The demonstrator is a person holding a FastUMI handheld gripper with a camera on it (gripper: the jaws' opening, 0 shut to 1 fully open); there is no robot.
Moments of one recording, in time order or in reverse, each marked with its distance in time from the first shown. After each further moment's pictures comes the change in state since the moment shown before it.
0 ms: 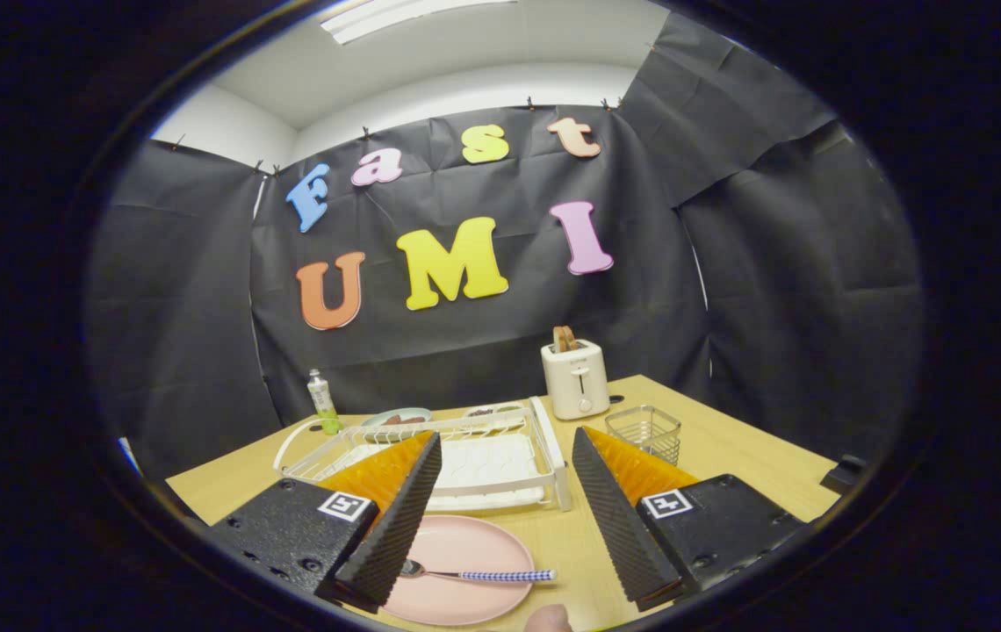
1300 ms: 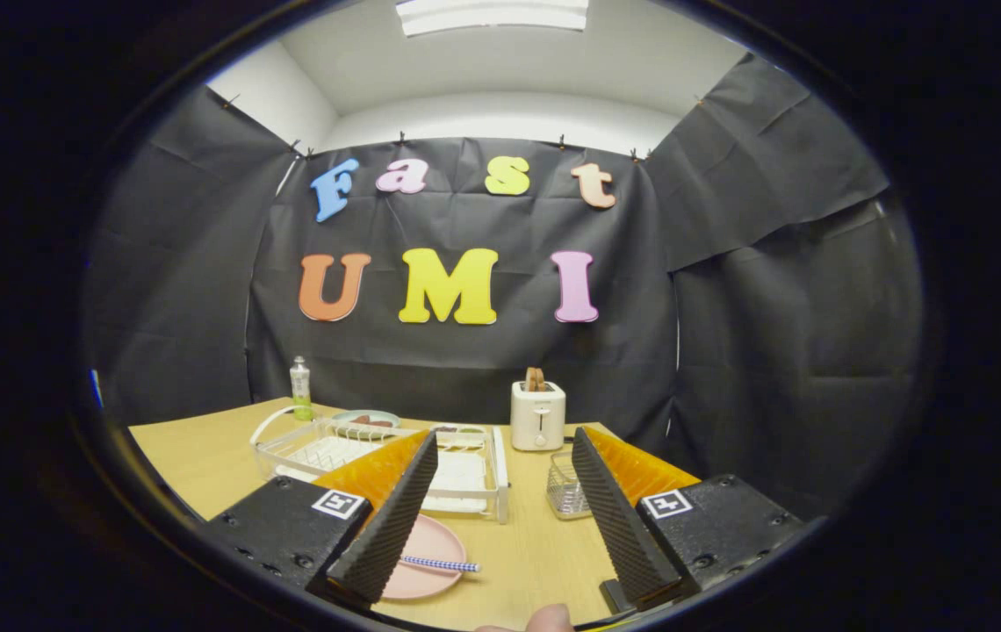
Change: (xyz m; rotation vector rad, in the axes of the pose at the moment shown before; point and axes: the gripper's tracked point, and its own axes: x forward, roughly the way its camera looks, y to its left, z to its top) arm -0.058 -0.021 0.029 -0.185 -0.077 -0.076
